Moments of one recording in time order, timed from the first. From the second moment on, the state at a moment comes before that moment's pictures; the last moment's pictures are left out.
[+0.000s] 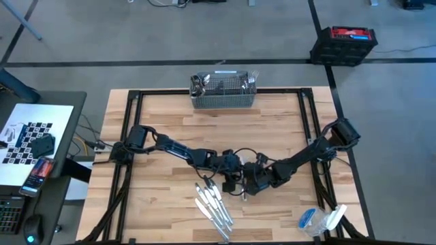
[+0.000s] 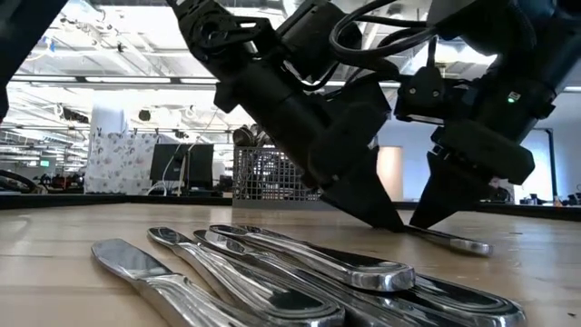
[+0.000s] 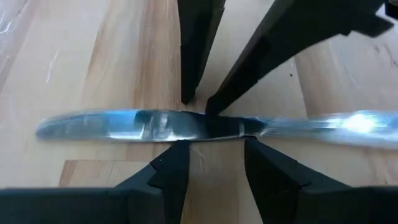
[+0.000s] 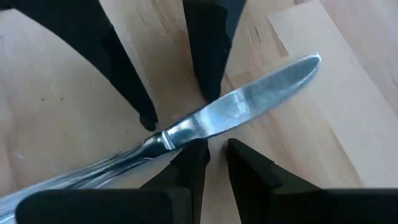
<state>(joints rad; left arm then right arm) -0.15 2.18 1.32 0.12 -0.06 -0.15 0.43 1.80 0.83 -0.21 0.48 0.70</state>
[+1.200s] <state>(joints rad) -0.08 2.06 1.32 -0.09 -0.01 0.11 0.37 1.51 0.57 0.02 0.34 0.91</state>
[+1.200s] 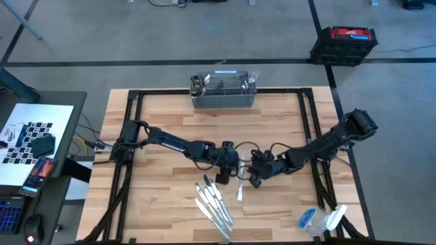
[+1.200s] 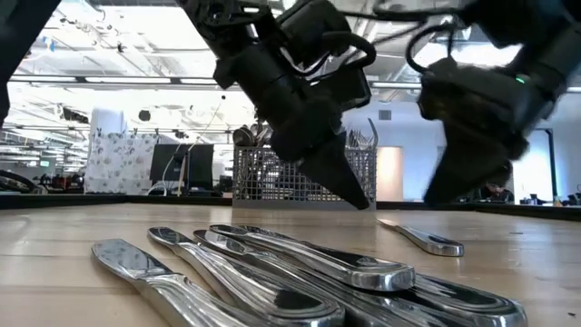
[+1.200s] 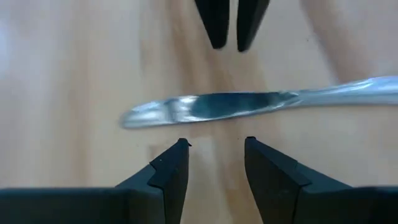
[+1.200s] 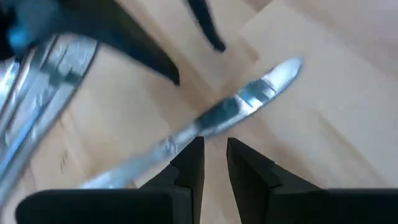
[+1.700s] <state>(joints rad) -0.08 2.16 1.32 0.04 0.05 0.03 0.26 1.58 0.51 0.23 0.22 1.39</state>
